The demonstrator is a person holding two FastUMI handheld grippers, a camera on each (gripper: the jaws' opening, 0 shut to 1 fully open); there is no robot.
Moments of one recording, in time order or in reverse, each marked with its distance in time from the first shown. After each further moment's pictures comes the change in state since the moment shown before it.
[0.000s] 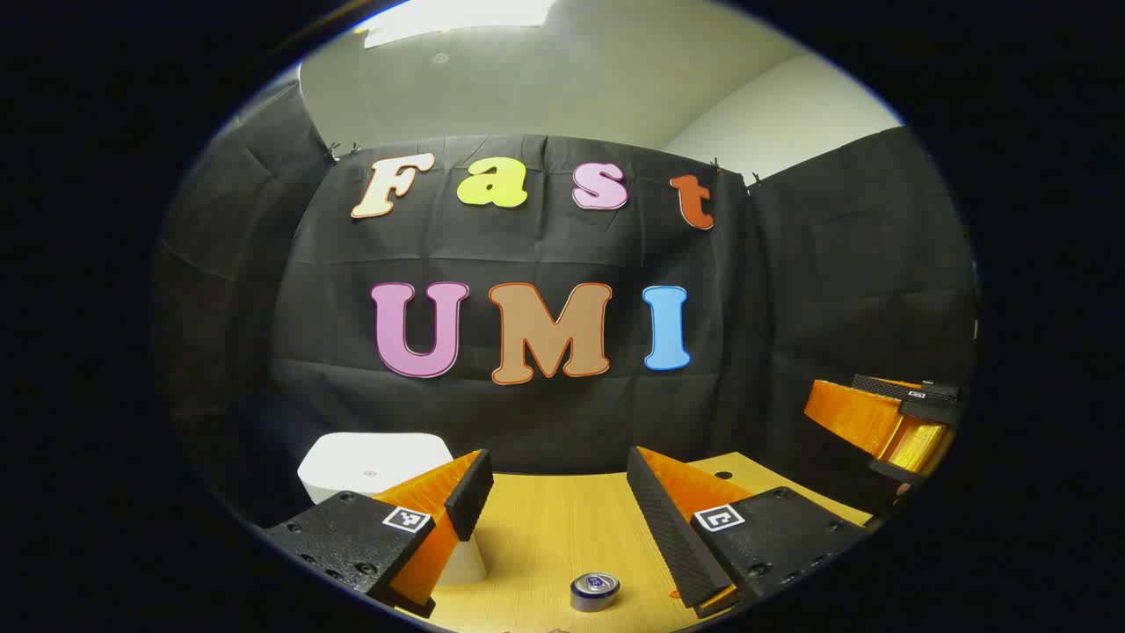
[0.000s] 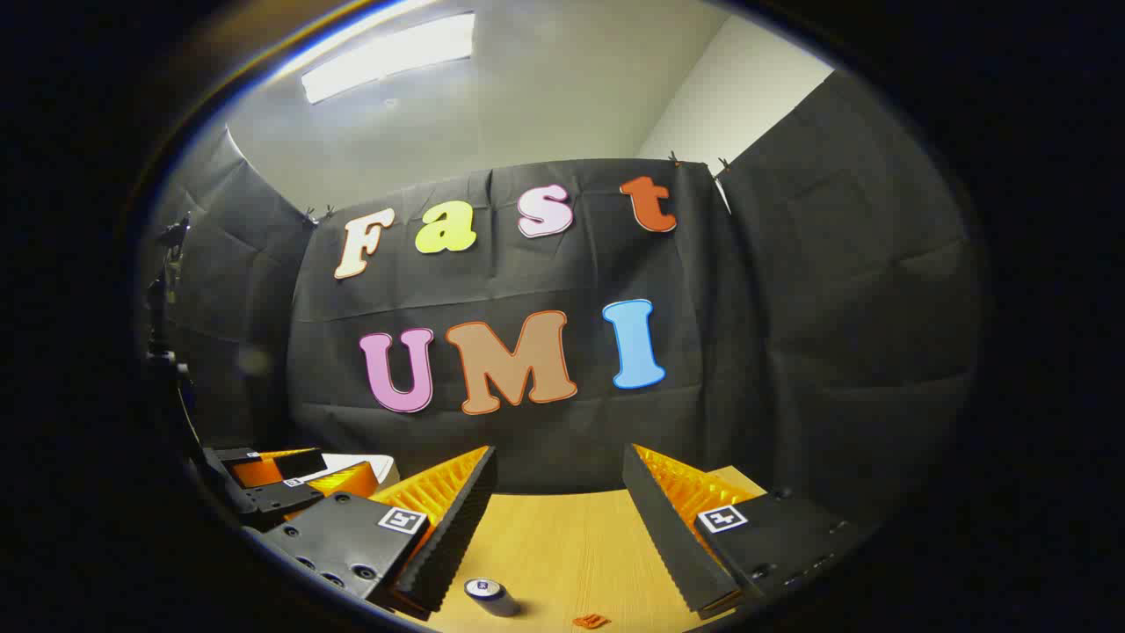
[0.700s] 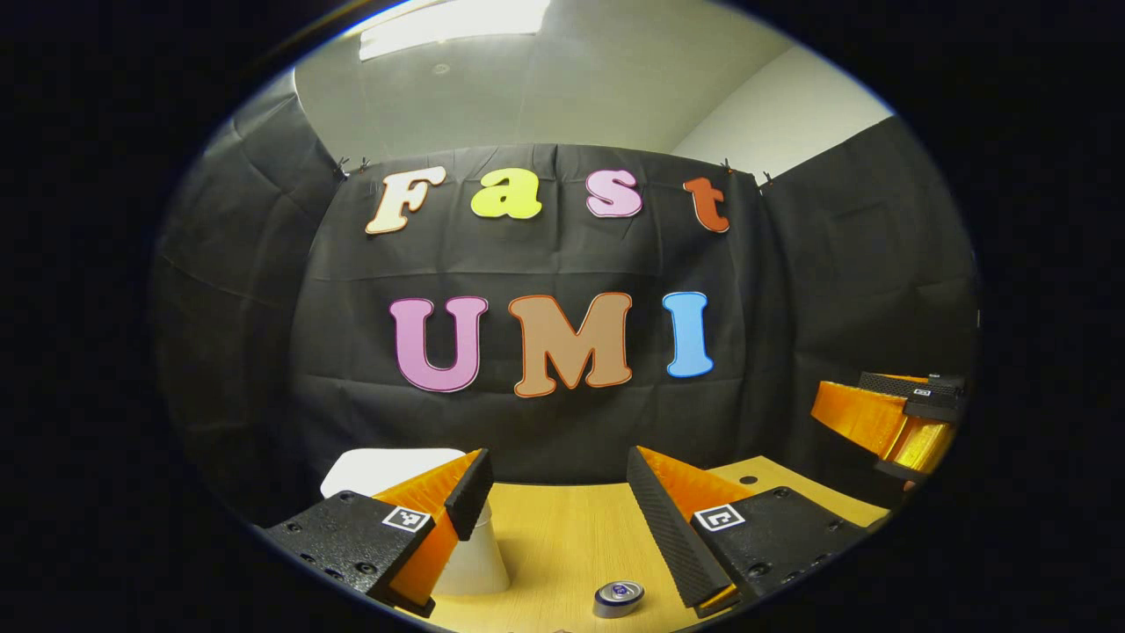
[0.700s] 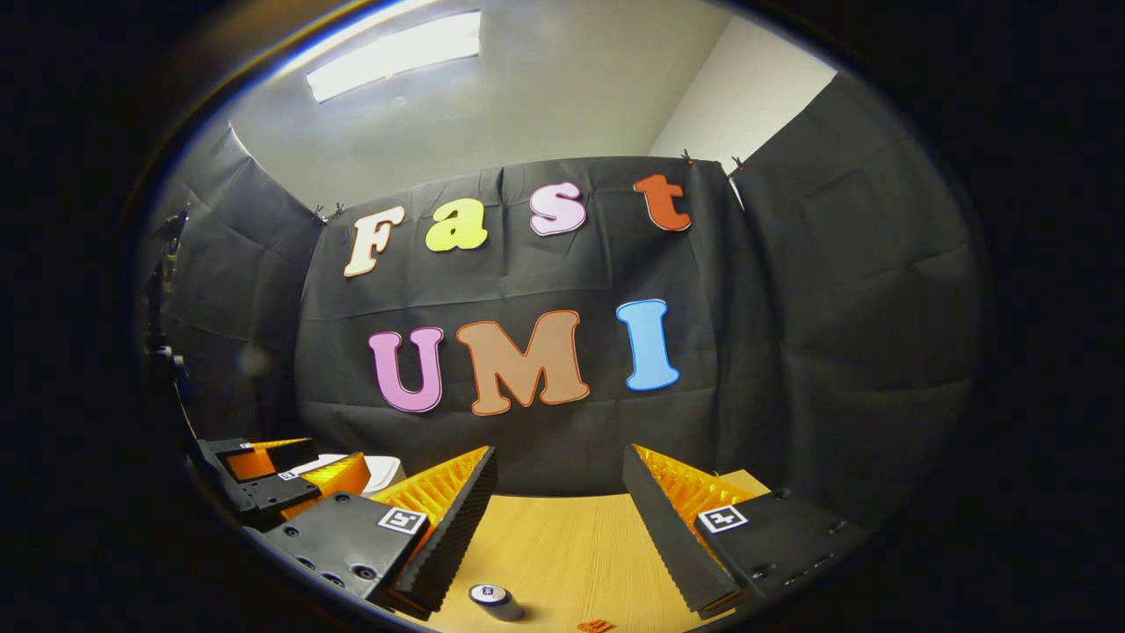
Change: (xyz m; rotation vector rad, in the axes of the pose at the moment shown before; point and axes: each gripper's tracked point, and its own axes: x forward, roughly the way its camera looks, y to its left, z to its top) left arm 0.005 0.016 0.009 0.033 -0.027 0.059; right arm 0.018 0.006 0.001 -0.009 0.012 0.020
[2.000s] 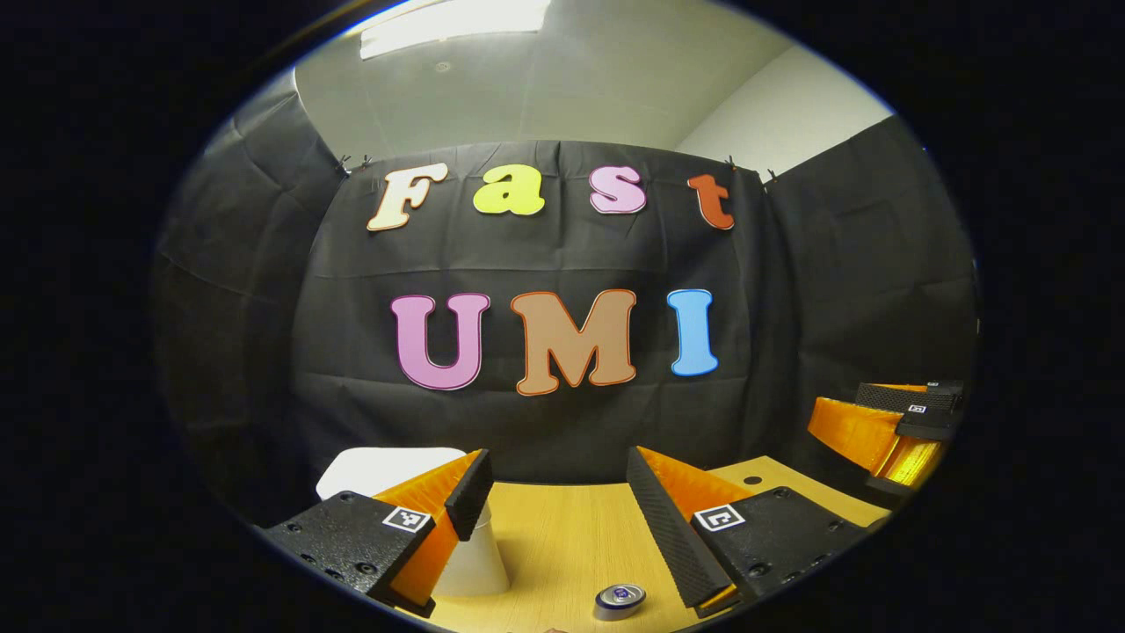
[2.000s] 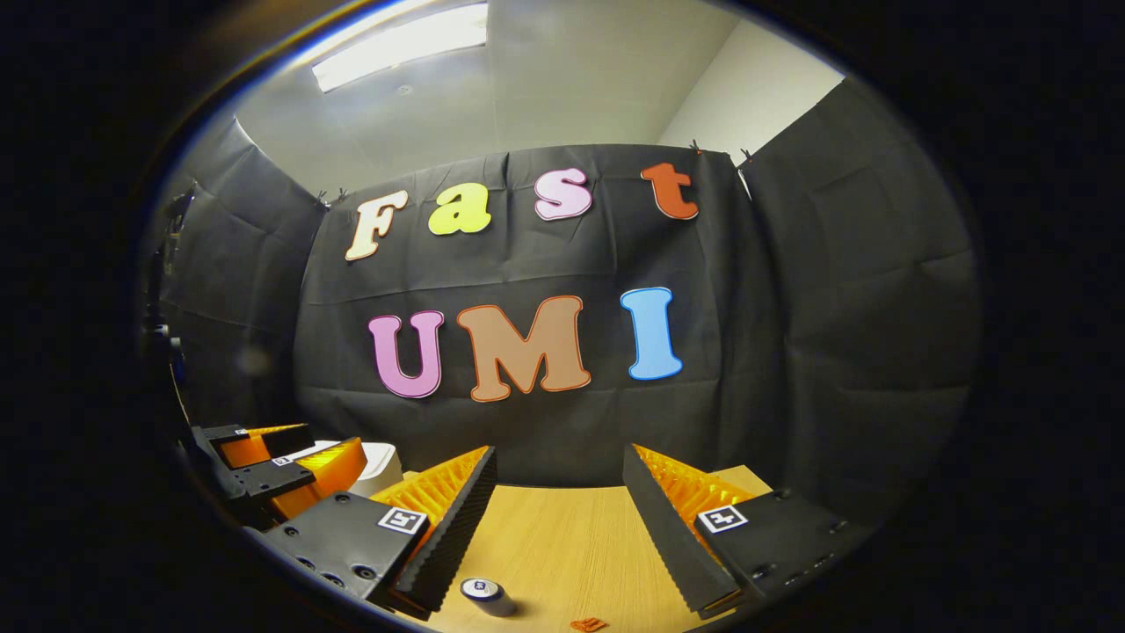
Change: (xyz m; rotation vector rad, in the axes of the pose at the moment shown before) left arm 0.010 0.001 -0.005 -0.002 0.009 0.006; right arm 0.011 -0.002 -0.012 -0.024 0.041 0.006
